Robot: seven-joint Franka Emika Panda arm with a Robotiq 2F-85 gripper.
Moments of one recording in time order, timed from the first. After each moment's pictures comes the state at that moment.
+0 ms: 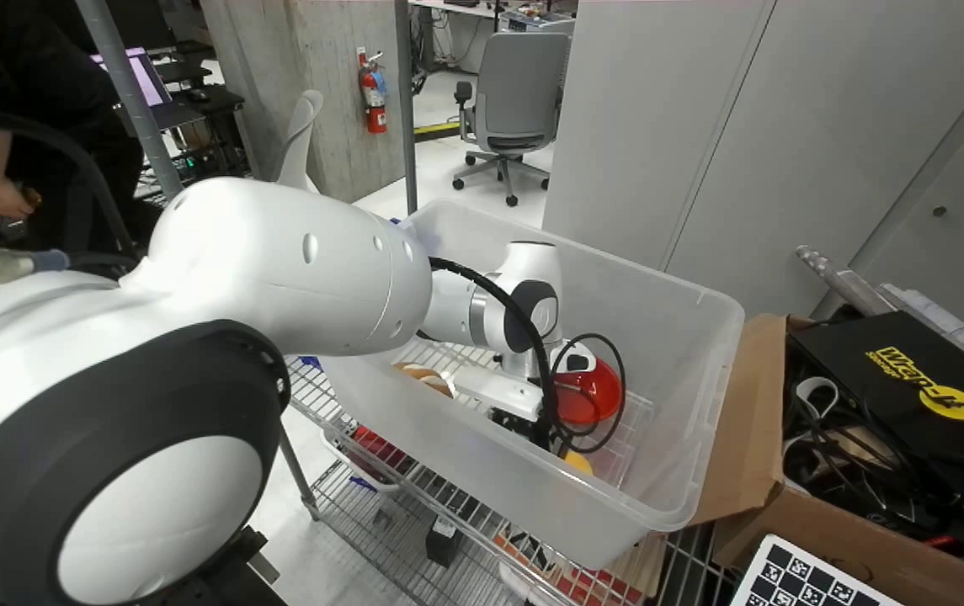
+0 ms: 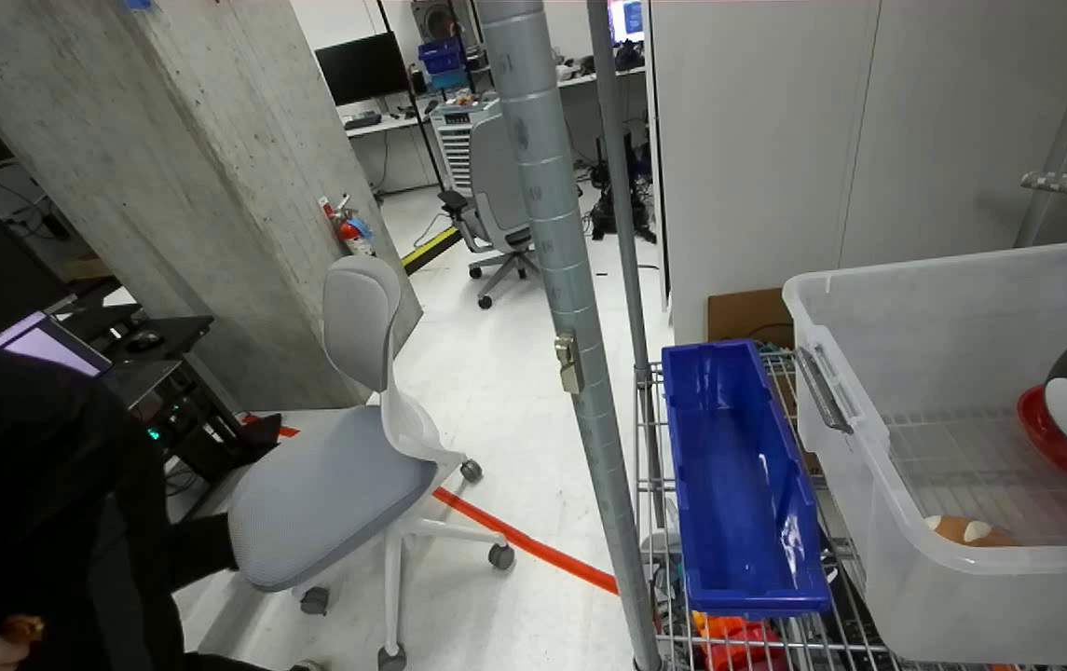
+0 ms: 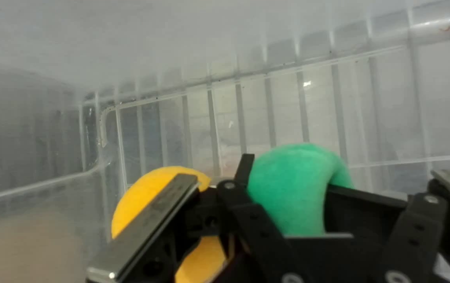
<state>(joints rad) 0.04 1.18 -0.15 -1.06 -0.23 1.88 0.17</state>
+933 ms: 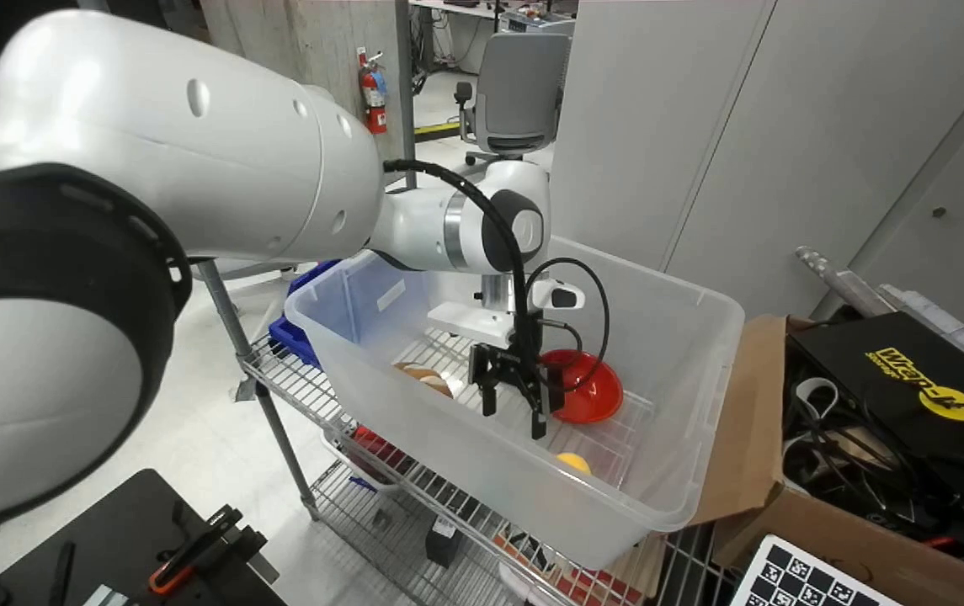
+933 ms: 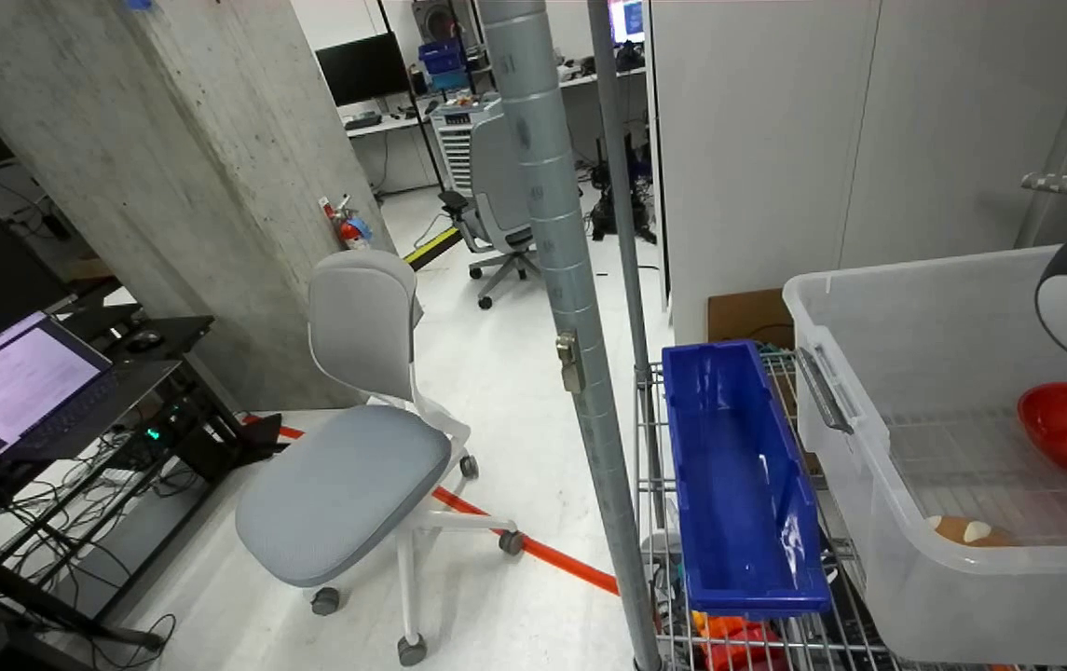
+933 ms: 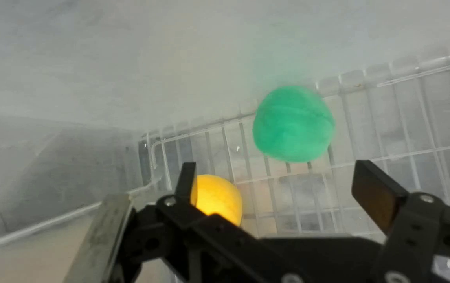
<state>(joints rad) 0.11 0.98 -0.17 -1.17 -0.23 1.73 0.28</state>
